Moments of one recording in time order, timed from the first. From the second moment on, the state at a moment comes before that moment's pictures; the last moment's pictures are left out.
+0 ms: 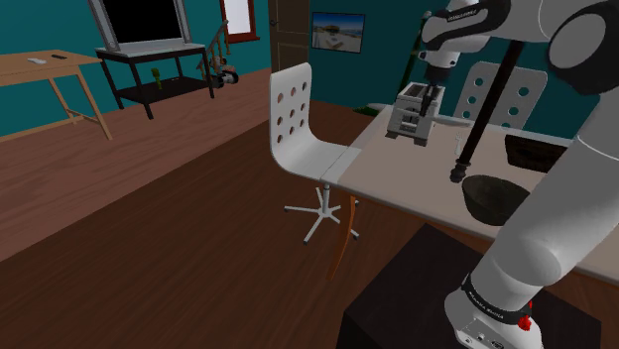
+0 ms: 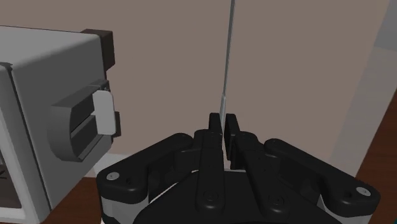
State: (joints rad) arm -0.10 -0.06 -0.60 -1.87 0.01 1.85 -1.01
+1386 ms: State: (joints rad) arm -0.34 -0.97 -0.42 -2.50 -0.30 1.61 -0.89
